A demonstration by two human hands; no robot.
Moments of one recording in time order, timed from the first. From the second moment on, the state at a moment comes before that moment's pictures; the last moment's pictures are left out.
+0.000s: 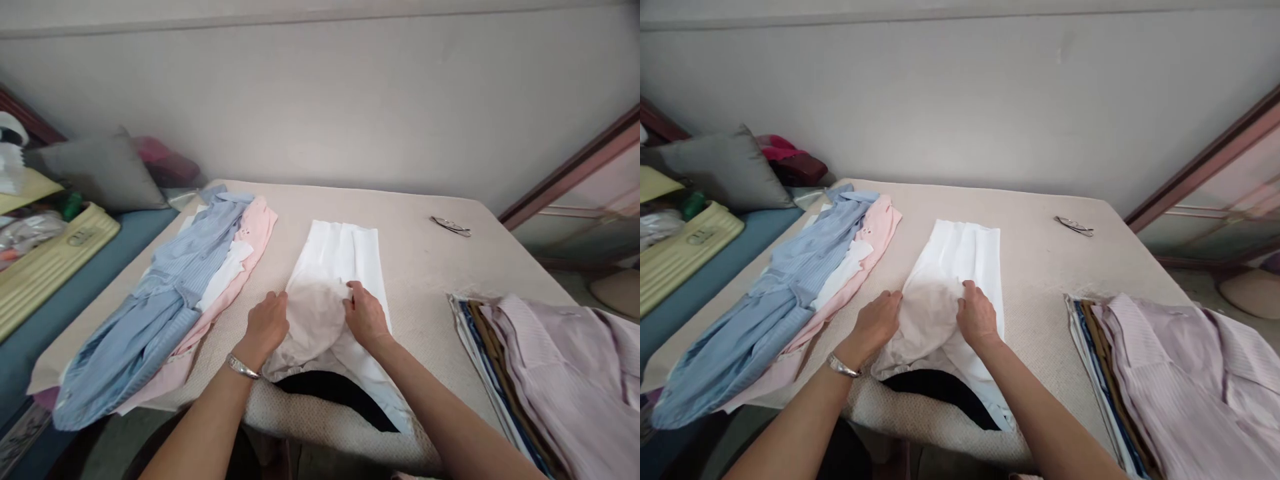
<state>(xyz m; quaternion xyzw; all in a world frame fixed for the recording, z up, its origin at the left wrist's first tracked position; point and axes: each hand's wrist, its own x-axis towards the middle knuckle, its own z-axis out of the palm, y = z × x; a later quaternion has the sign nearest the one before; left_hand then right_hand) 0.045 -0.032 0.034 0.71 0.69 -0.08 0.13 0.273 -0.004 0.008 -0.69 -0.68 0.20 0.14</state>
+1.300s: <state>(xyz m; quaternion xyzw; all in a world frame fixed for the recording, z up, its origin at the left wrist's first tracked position) 0.084 -0.048 -0.004 0.74 0.67 -0.05 0.03 0.224 0.191 0.013 -0.74 -0.56 0.30 0.22</state>
